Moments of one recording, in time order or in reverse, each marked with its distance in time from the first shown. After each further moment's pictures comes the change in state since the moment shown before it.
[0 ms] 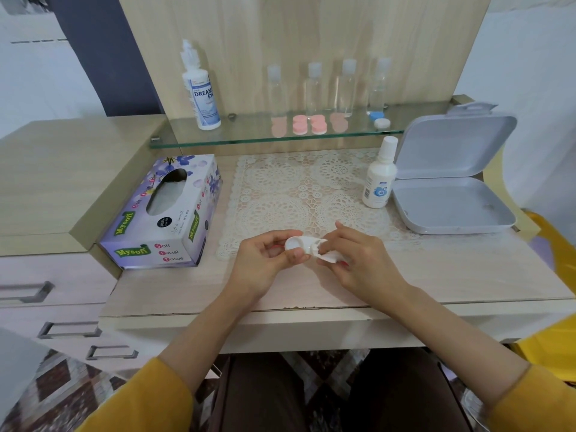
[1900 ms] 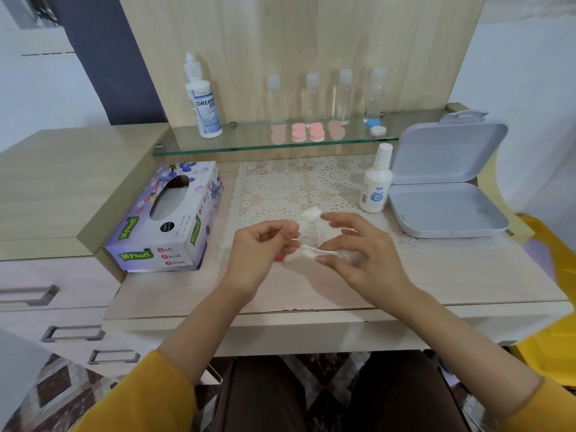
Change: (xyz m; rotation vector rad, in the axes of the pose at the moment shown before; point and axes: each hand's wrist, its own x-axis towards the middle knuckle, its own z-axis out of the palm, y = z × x) left_hand 0.003 0.024 0.008 0.052 0.134 0.005; right_hand 0.007 -0.023 -0.026 0.216 0.024 0.170
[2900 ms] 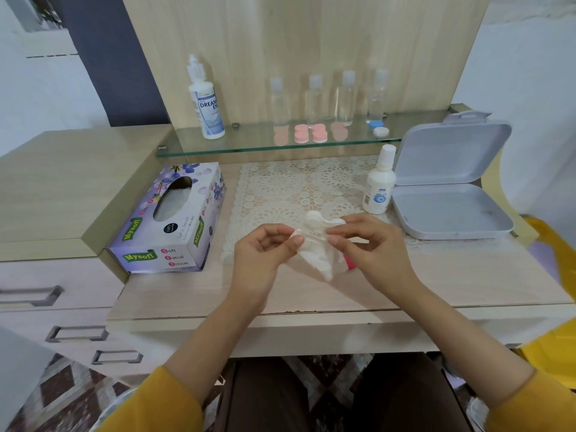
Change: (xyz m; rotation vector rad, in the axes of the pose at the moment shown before) left_hand -0.010 -0.008 0.003 -0.133 0.071 0.054; right_hand 0.008 -0.003 -0.004 0.388 0.099 0.336
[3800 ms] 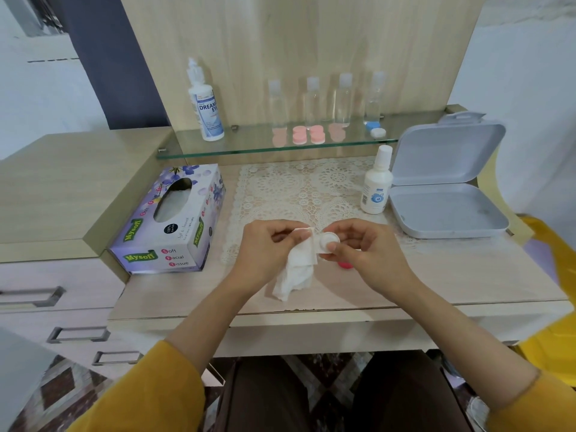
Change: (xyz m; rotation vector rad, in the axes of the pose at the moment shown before) left_hand 0.016 0.013 0.002 0.452 -0.146 0.154; right_hand -0.003 -0.017 0.000 0.130 -0.118 0.234
